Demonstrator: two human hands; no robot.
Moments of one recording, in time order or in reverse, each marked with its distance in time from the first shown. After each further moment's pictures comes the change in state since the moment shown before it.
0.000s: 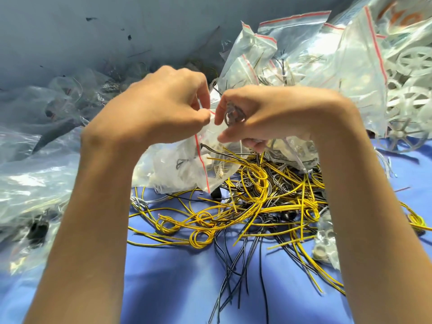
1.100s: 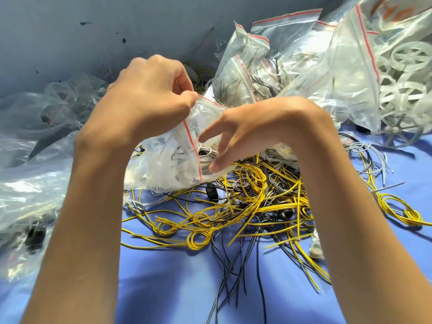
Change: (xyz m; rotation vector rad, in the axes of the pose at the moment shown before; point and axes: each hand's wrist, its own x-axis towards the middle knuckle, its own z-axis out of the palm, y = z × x) left_hand 0.004 -0.005 0.002 -0.110 0.239 -0.083; right_hand 0.006 -0.010 0.006 -0.506 -0.231 0.083
